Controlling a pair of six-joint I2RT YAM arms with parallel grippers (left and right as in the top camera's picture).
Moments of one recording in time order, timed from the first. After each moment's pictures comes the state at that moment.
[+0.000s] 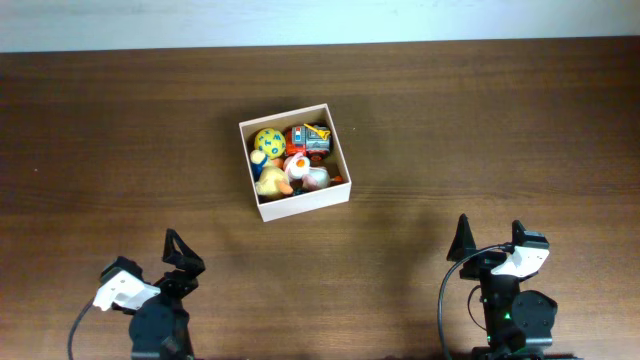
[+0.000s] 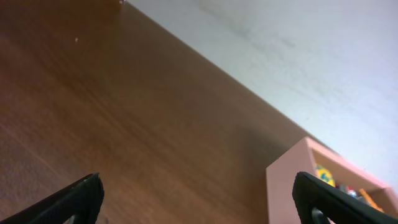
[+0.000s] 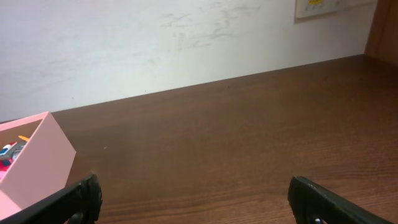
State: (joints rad) left arm -0.06 0.02 0.15 -0.39 -0.42 -0.60; right arm -0.03 0.02 0.04 -0.12 0.05 0.18
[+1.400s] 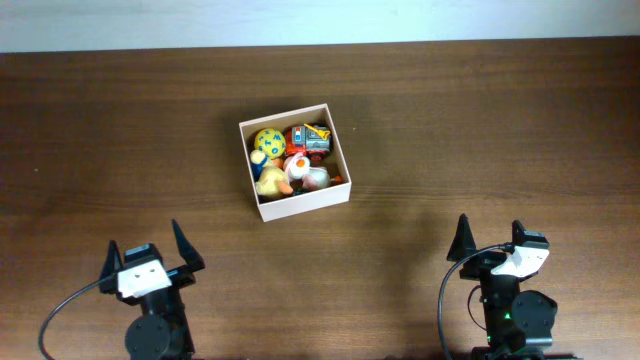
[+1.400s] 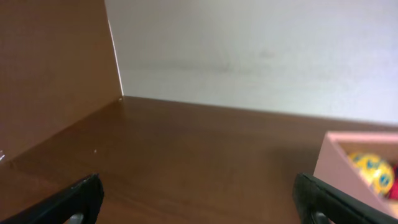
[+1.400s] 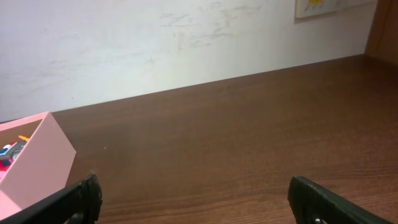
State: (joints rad) left arm -0.06 0.01 0.10 -0.10 -0.41 0.02; right arm -0.03 0.02 0.04 -0.12 0.05 0.18
